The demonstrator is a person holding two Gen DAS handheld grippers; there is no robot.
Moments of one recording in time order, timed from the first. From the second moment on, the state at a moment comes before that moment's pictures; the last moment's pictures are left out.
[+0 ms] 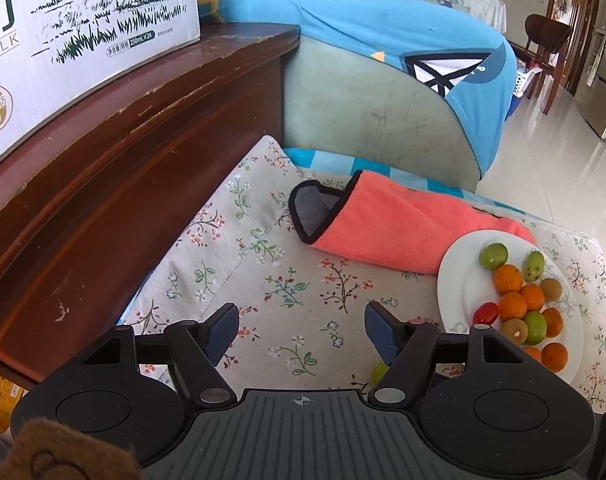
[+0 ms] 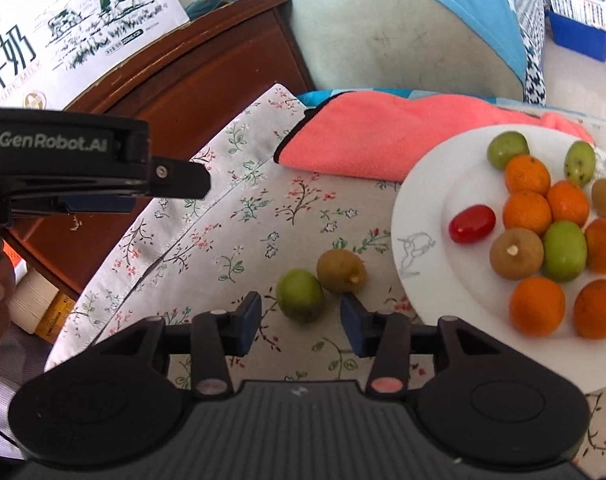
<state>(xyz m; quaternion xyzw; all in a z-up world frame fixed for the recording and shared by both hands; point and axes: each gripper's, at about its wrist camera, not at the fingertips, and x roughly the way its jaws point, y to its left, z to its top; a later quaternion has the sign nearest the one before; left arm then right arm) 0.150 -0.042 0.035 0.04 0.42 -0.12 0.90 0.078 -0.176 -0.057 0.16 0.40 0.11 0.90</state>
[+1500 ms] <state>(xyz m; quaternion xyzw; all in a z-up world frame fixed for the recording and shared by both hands) 0.123 -0.102 -0.033 0.13 0.44 -0.27 0.85 0.019 -0.227 -0.046 0.13 0.44 0.10 0.88</state>
